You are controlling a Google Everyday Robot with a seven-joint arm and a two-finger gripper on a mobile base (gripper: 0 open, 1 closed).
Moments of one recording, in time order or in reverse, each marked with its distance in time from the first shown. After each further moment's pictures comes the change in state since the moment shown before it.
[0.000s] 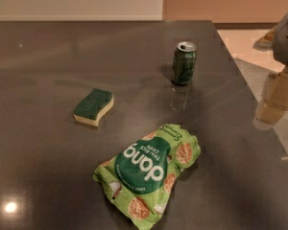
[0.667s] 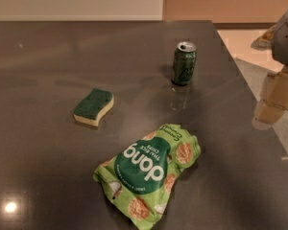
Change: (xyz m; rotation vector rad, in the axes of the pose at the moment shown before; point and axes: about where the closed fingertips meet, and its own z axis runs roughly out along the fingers) arm -0.005 0.001 0.000 -0.002 -0.010 -0.018
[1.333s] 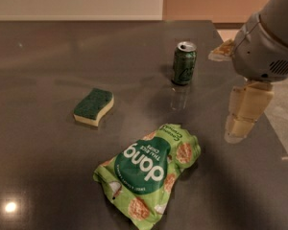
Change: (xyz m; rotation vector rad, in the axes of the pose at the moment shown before) arm -0.055 0.032 0.022 -0.083 -0.093 -0.207
